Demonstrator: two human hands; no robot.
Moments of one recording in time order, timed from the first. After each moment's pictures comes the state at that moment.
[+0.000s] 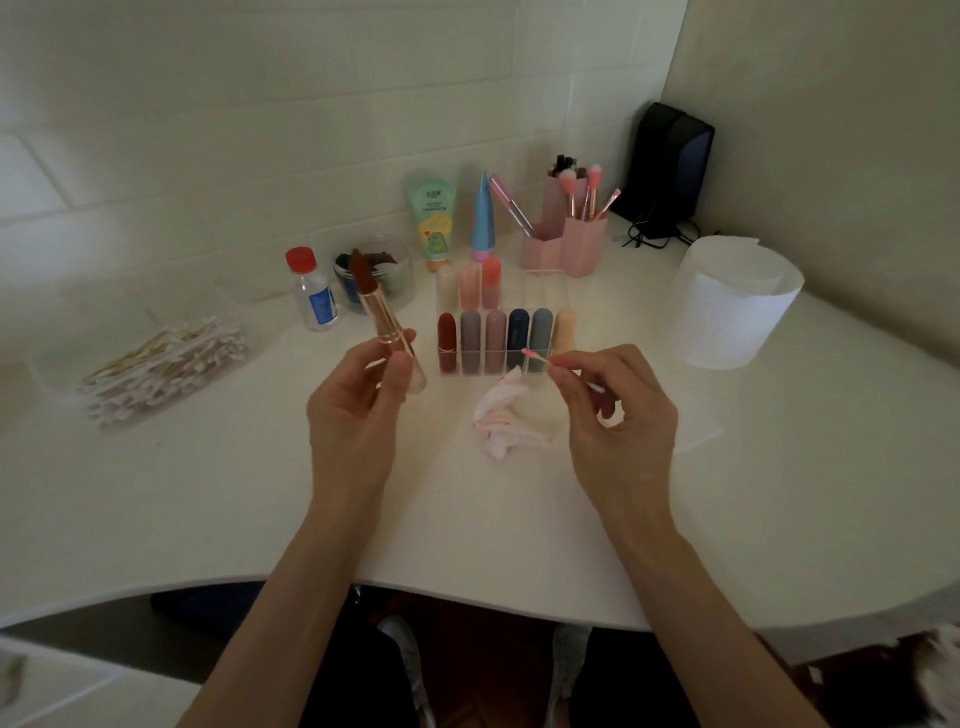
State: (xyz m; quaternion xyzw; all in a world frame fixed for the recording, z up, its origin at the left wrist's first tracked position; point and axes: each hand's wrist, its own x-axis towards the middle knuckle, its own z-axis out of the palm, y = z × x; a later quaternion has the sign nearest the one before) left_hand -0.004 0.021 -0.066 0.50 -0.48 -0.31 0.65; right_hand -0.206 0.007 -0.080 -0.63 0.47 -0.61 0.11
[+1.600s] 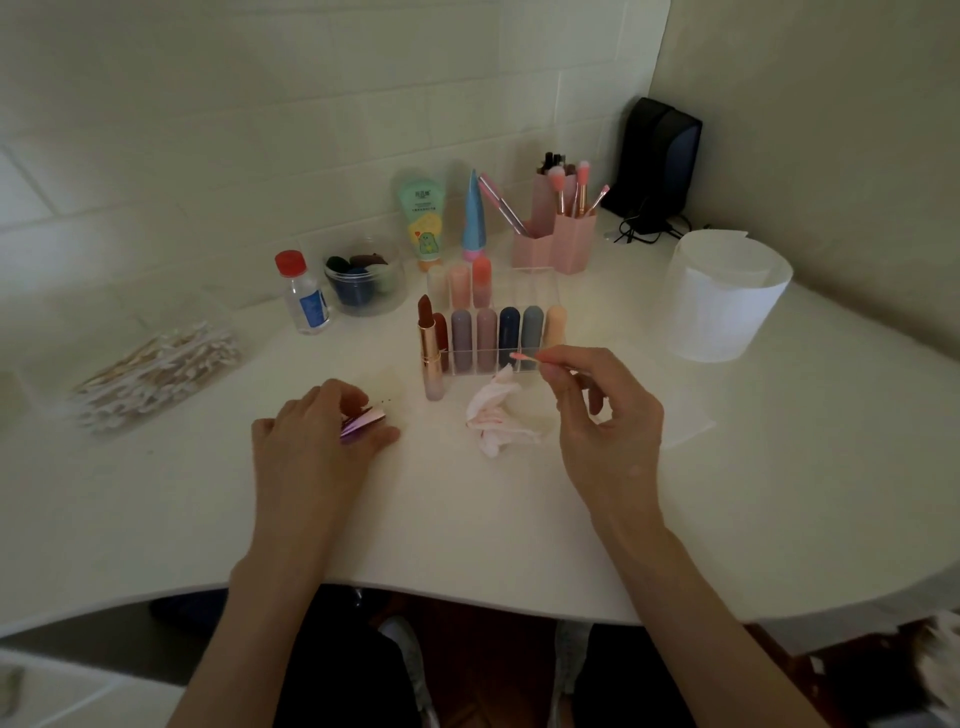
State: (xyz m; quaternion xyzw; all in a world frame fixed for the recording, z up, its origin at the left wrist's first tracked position) left_hand 0.041 0.028 -0.086 0.72 -0.63 -0.04 0.29; right_hand -0.203 0.011 -0.080 -0.63 0.45 -0.62 0.12
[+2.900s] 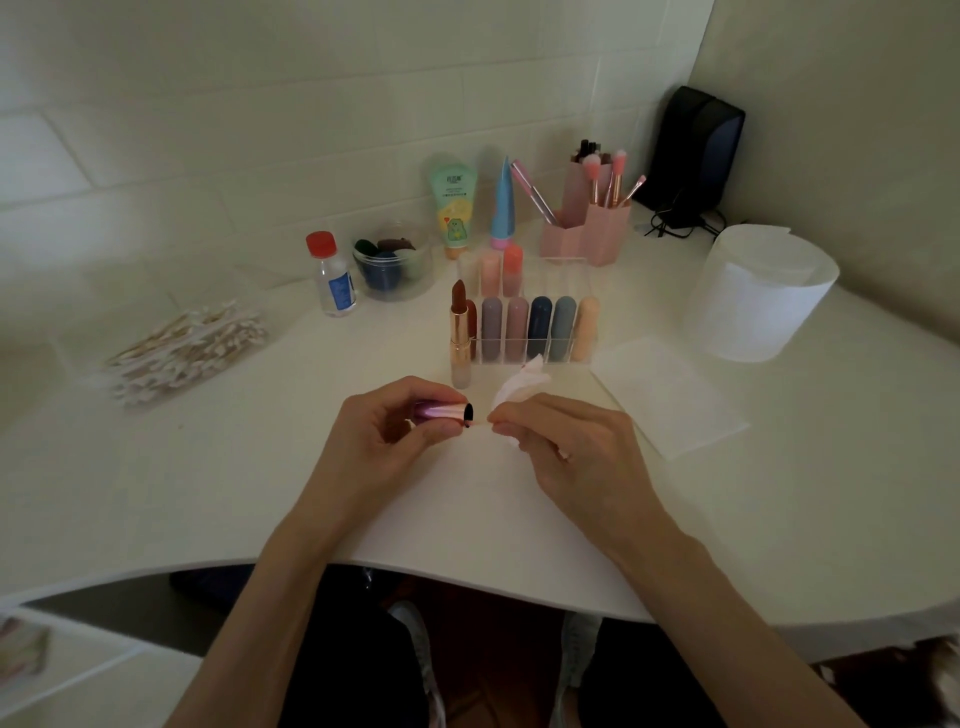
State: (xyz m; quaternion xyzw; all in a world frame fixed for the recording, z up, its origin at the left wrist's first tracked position) left_hand 0.033 0.028 -0.085 0.47 -0.68 -0.30 0.47; right_hand -0.187 0.017 -0.095 -0.81 0.34 -0.48 0.00
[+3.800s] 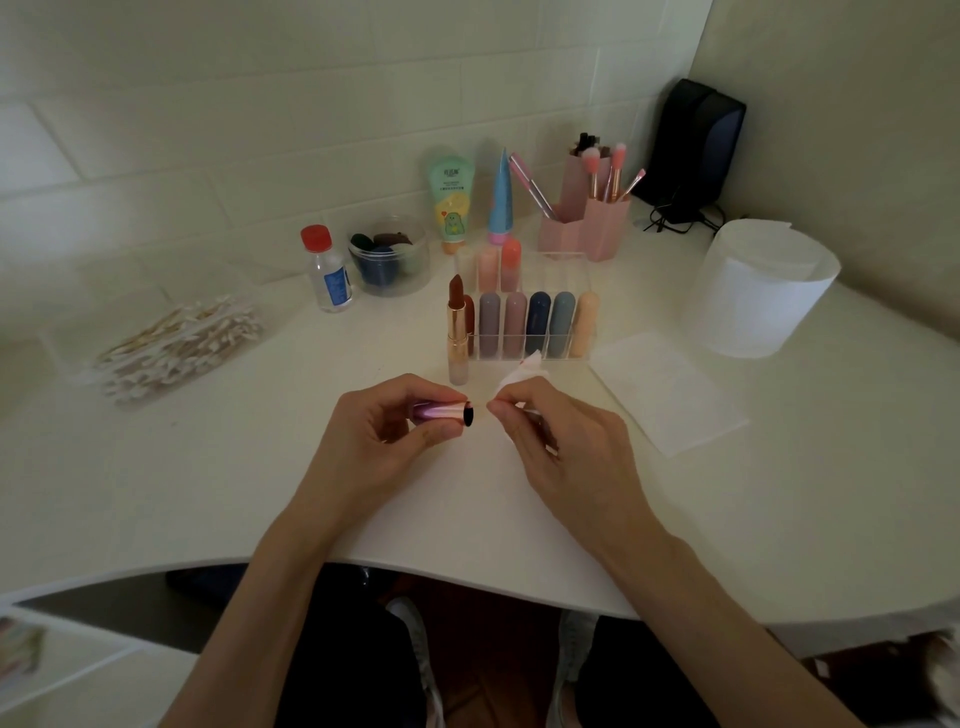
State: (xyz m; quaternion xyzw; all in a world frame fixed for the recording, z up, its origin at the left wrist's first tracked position) left_hand 0.032 0.028 -0.087 0.46 -0.67 -0.31 0.49; right_hand -0.178 0.022 -0.097 -0.78 0.42 -0.47 0.01
